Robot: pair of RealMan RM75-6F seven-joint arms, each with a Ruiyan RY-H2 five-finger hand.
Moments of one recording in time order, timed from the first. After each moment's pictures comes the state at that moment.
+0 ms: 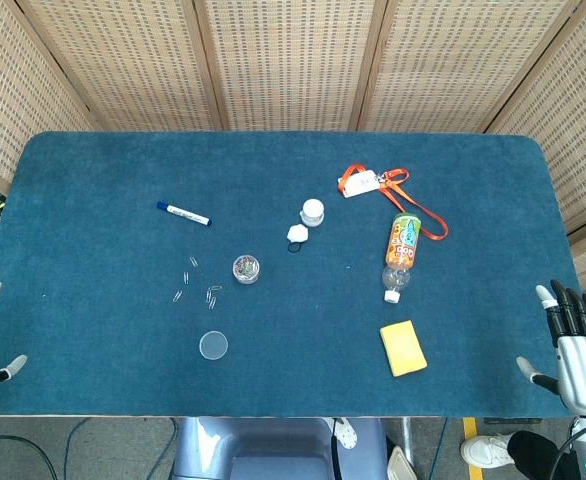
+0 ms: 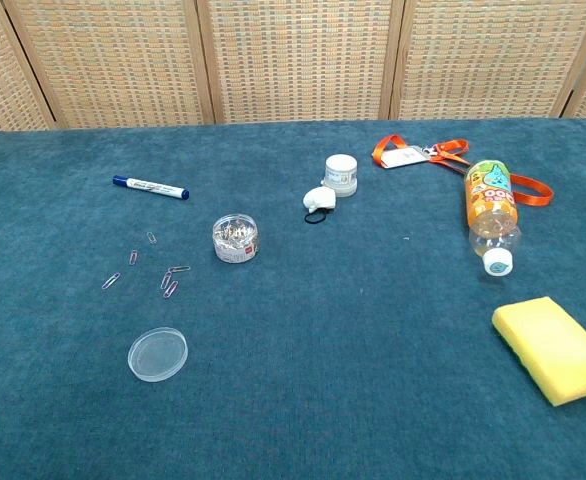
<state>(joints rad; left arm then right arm) -0.02 -1.07 -0.04 -1.69 1.48 1.55 0.08 0.02 -1.07 0.08 -1.77 -1.51 1.57 -0.21</state>
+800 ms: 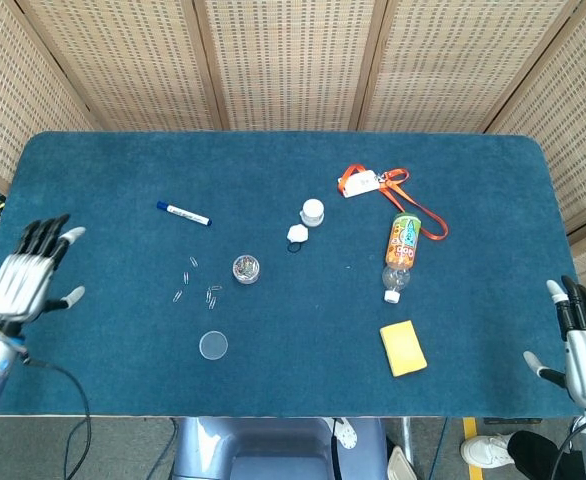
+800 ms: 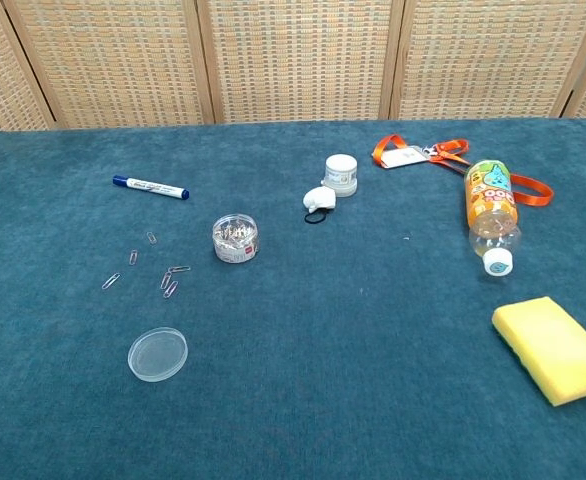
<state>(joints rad) -0.37 -1.19 -0.20 -1.46 1.44 1.18 0.04 0.03 -1.08 0.11 -1.75 -1.44 1.55 -0.19</state>
